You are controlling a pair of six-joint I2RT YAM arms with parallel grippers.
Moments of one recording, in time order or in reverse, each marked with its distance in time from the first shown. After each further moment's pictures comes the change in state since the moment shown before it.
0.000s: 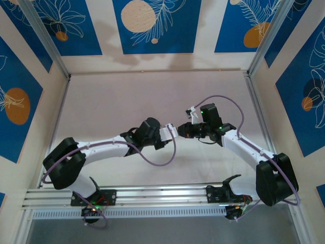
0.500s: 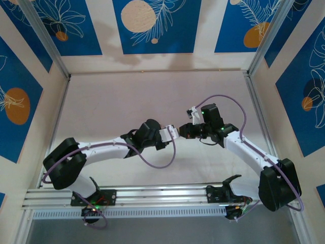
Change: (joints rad) left arm -0.013 0.000 -0.030 0.084 -0.001 0.019; right arm 0.006 -0.056 0.013 -0.076 0.072 -0.034
